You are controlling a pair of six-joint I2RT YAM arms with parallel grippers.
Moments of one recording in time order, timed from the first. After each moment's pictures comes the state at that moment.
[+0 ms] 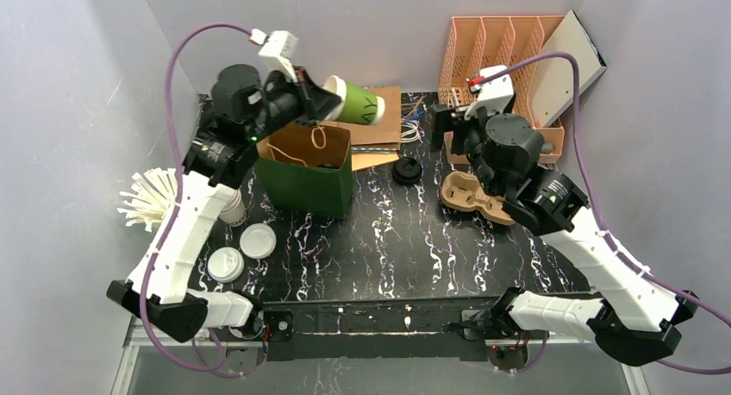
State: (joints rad) left arm -0.41 1.27 1.65 -0.50 0.31 -0.41; right arm 0.85 1.09 1.47 -0.46 0.59 0.01
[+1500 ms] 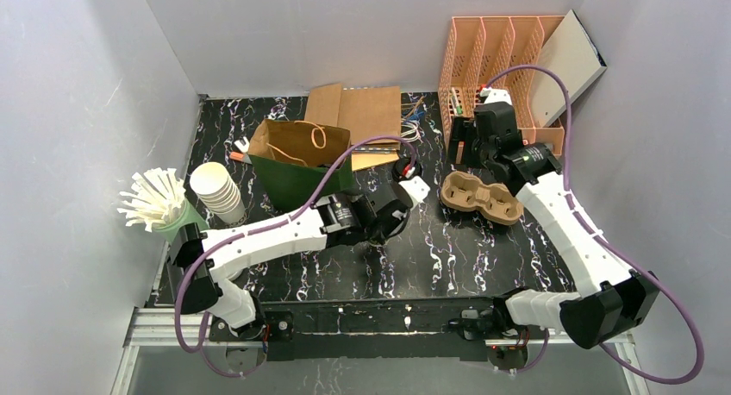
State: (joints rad) left arm -1.17 1.50 1.33 -0.72 -0.34 -0.12; right arm 0.43 1.24 1.33 -0.77 0.28 0.34
